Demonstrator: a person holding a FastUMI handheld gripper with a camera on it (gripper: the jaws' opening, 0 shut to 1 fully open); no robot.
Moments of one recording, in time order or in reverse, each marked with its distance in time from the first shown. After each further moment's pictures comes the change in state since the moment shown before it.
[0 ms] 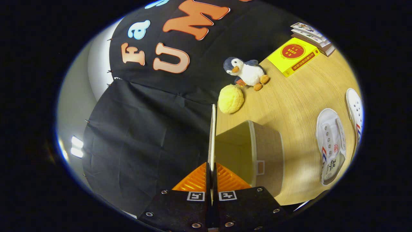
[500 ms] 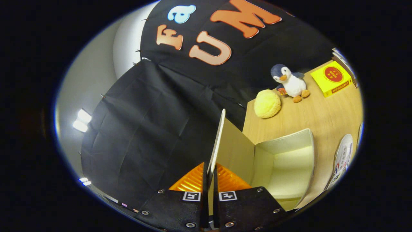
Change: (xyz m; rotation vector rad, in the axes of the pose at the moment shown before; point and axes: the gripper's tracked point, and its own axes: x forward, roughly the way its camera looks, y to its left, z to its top) arm 0.028 0.114 -0.024 -0.245 0.073 0.103
